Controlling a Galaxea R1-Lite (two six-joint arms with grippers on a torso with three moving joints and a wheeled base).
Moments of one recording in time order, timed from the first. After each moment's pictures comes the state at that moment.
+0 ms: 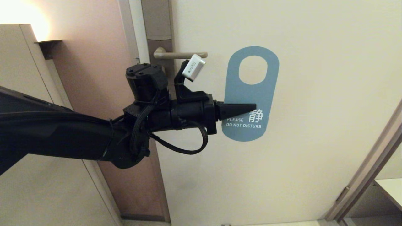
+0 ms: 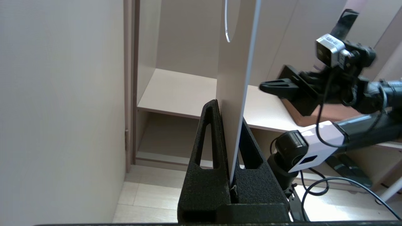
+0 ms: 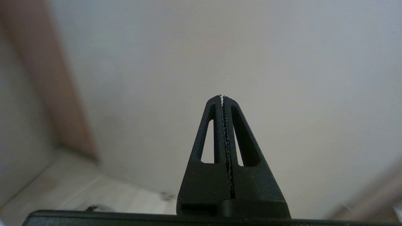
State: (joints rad) left arm -0.65 1.97 -1.18 -0.97 -0.93 -0.39; right arm 0.03 0.54 -0.27 -0.22 0.23 -0.09
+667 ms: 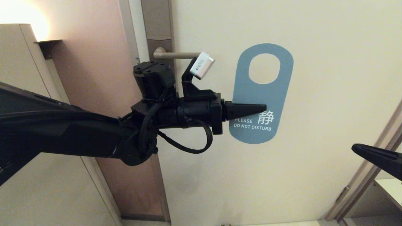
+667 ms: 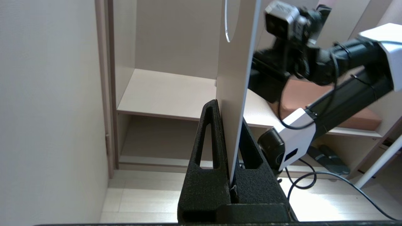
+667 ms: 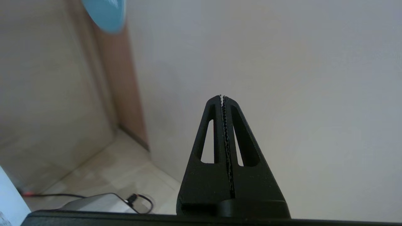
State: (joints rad) left arm -0.68 2.01 -1.24 -0.97 -1.00 -0.42; right arm 0.03 0.99 -0.43 -0.41 0.56 -0.09
